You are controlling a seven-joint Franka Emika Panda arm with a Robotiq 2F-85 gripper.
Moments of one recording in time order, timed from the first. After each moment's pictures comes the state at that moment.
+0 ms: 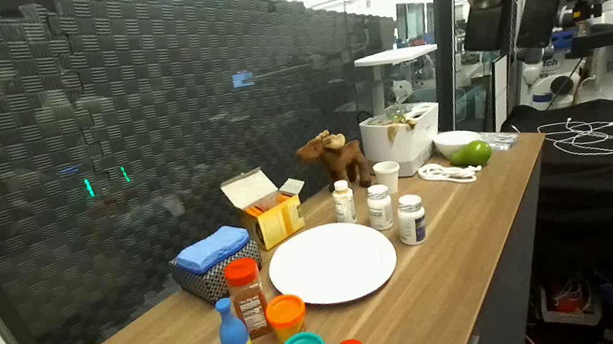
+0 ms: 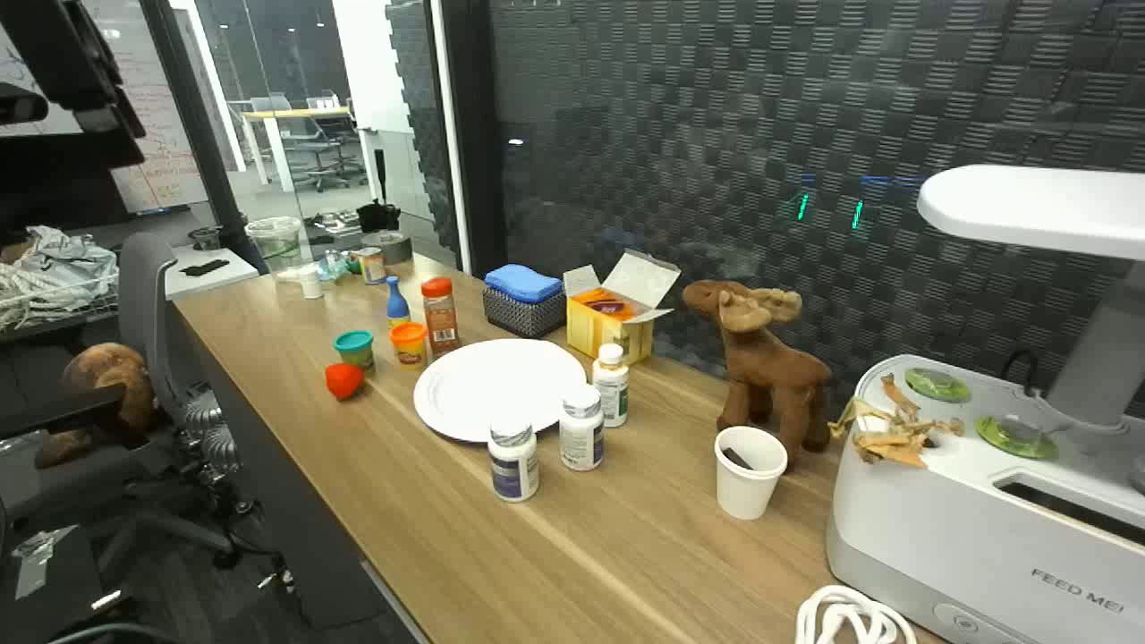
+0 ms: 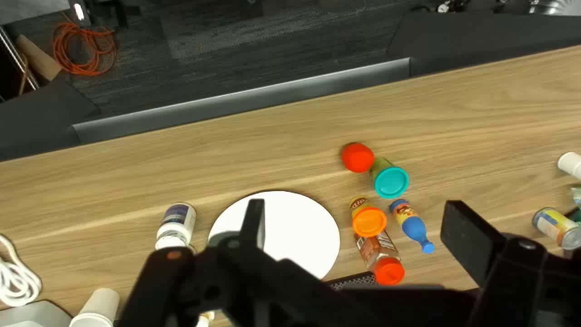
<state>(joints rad) 0.09 -0.75 0.24 -2.51 0.19 1.94 0.40</state>
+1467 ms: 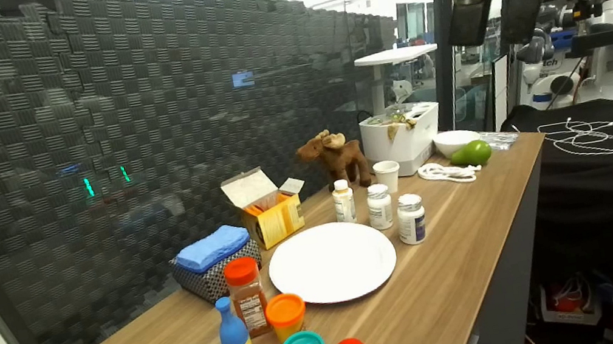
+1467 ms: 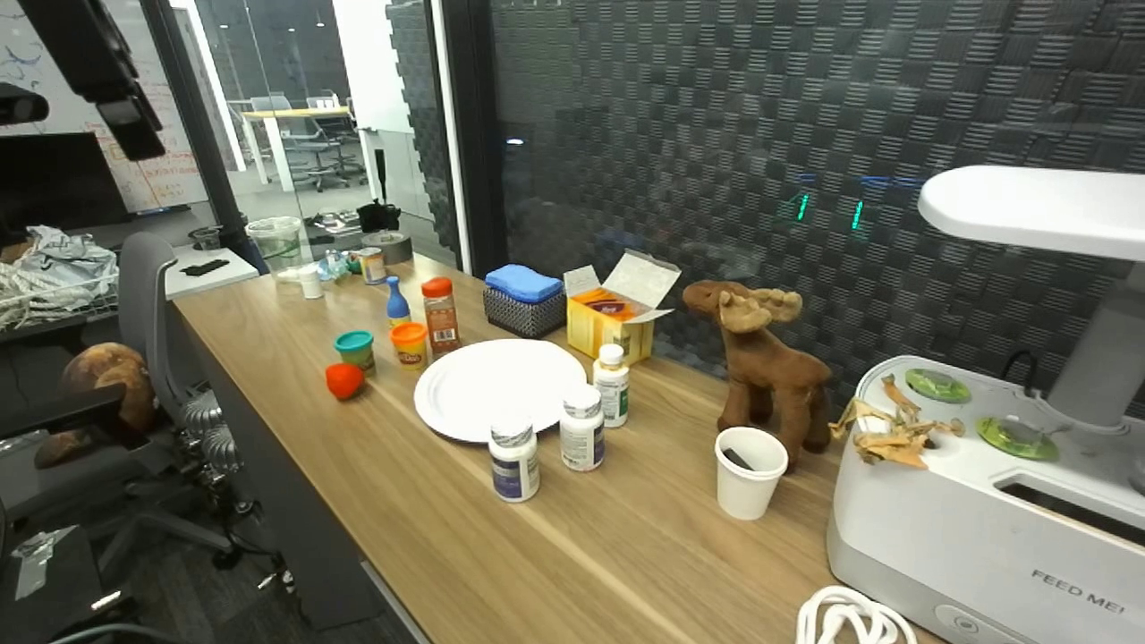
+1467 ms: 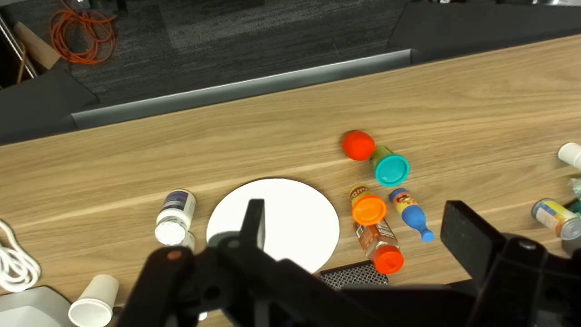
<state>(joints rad) 0.08 -0.72 0.24 -2.49 0.17 1.96 0.39</state>
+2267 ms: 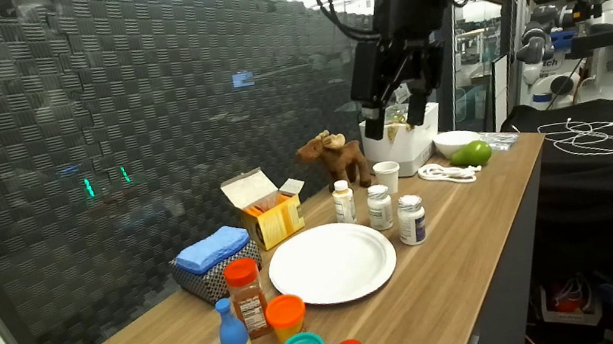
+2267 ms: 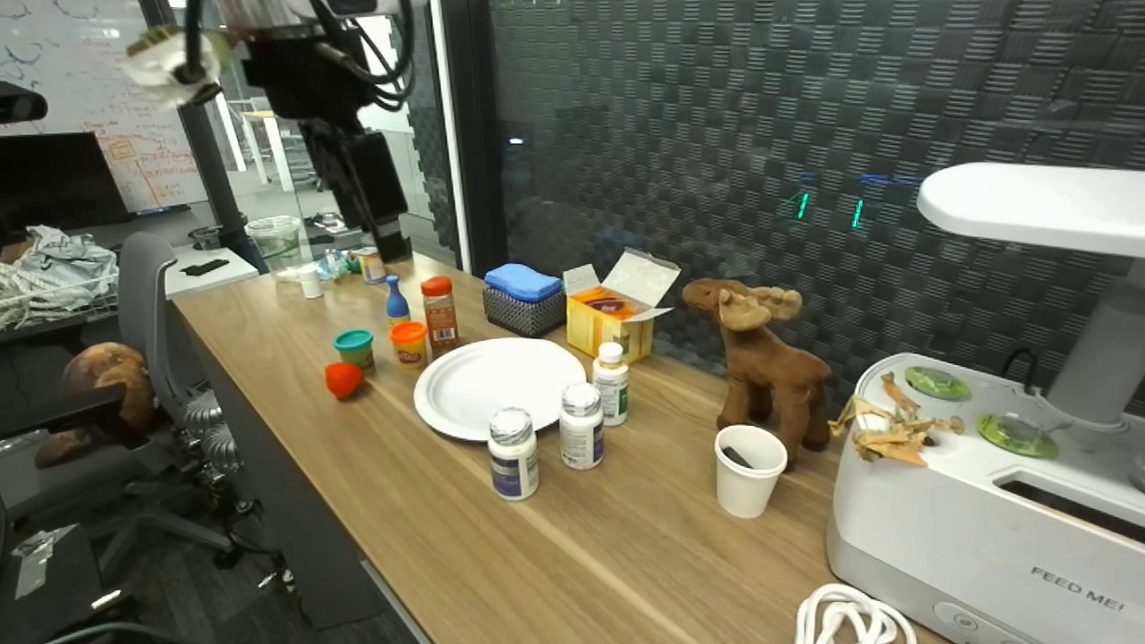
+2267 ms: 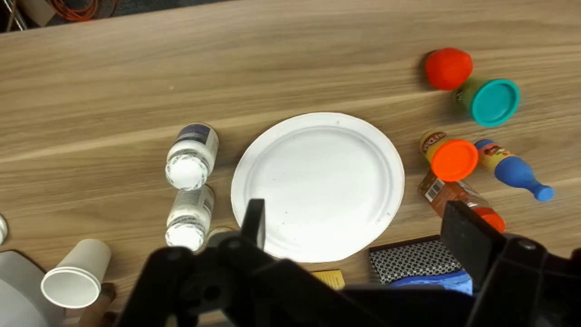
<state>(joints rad) 0.02 -0.31 0.10 -2.42 0.07 2.28 0.20</state>
